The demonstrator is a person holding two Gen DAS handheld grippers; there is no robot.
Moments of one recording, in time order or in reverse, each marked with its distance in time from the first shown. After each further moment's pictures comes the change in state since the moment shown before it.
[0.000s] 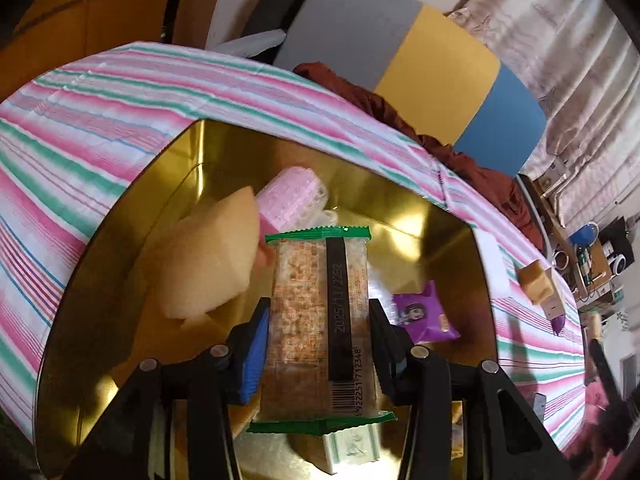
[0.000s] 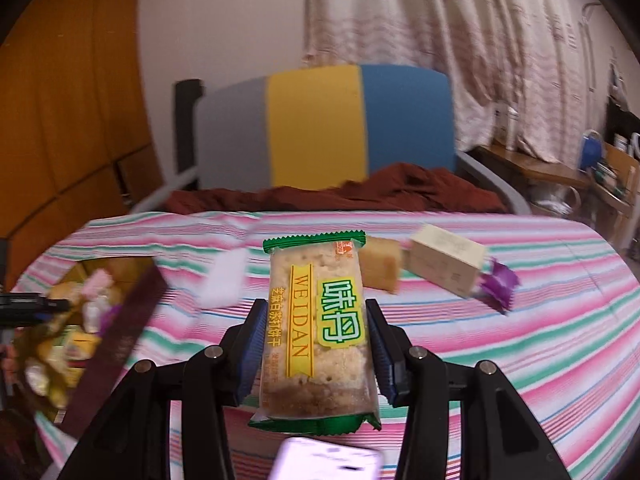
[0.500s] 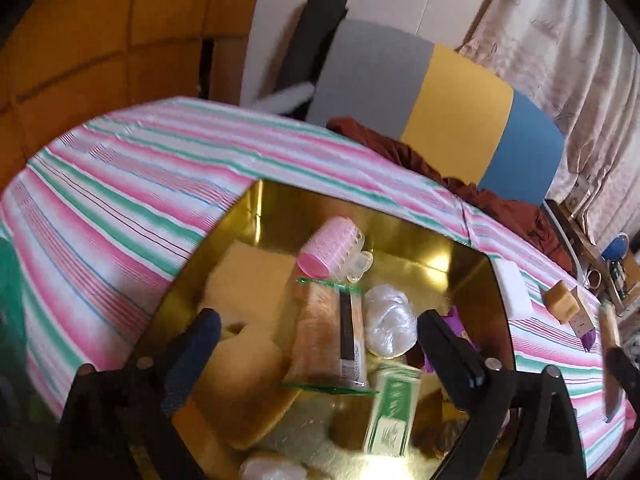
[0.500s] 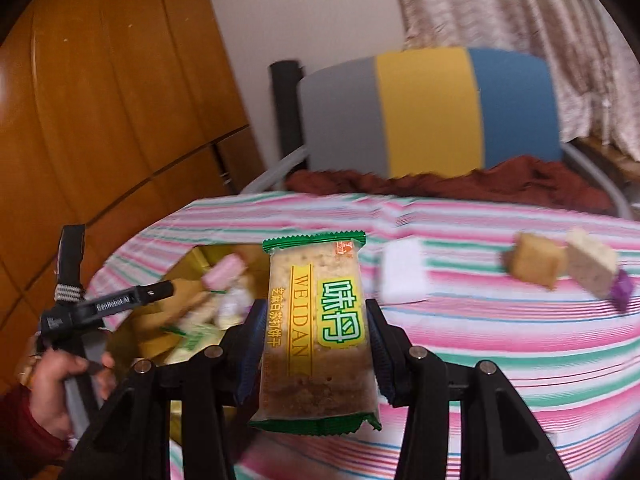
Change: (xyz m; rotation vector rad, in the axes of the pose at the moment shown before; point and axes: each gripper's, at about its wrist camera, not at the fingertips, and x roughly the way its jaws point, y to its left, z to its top) left arm -0.056 -0.001 -0.018 0.041 -0.226 0.159; right arm 0.009 0.120 0.010 -0.035 0.100 0.354
